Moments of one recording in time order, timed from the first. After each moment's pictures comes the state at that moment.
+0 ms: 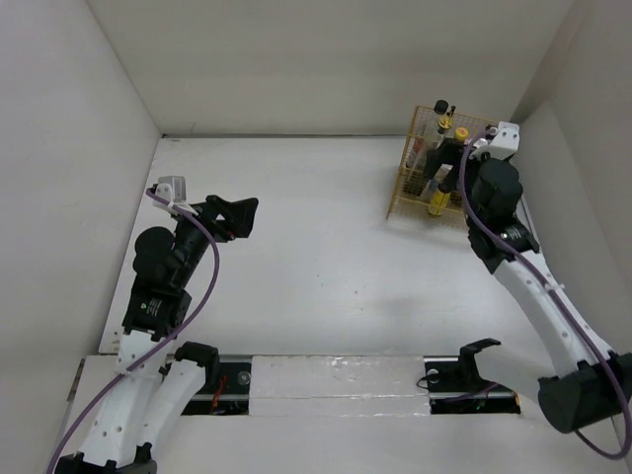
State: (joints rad) left arm -0.24 0.62 0.77 -0.13 0.13 -0.52; right arm 0.27 1.09 1.03 0.01 0.32 0.25
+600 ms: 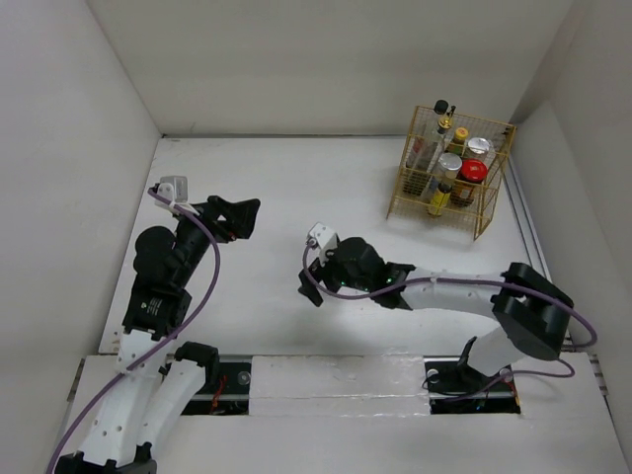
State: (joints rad) left arm -0.24 0.62 0.77 -0.13 0.16 -0.52; right arm 0.97 1.46 0.81 0.23 -0.05 0.12
